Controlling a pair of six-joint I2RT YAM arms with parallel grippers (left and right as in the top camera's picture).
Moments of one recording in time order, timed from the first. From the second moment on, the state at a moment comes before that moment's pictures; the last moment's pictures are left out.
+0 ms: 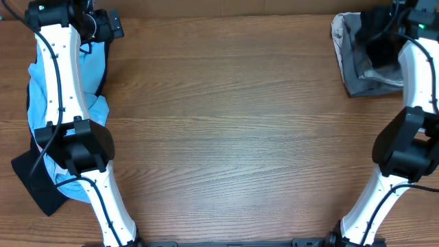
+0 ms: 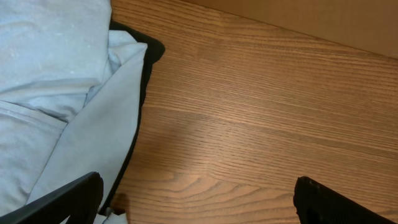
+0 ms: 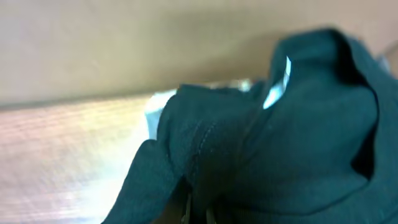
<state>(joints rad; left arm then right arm) 0.18 2.34 2.55 -1.23 0.12 -0.11 -0.27 2.22 2.07 -0.53 -0.07 -0.12</state>
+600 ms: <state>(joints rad) 0.18 2.34 2.55 -1.23 0.12 -0.11 -0.23 2.28 2.08 -0.50 0.01 -0.02</state>
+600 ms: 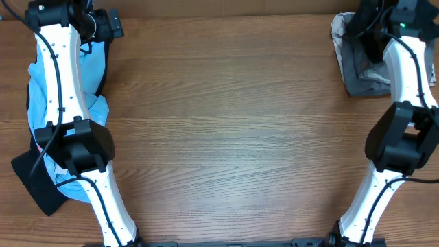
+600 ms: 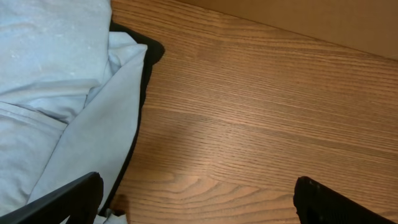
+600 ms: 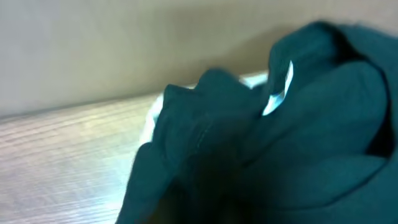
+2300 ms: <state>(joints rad) 0.18 2.34 2.55 -1.22 0.12 -0.11 -0.39 2.24 2.45 -1.17 -0.12 0.15</state>
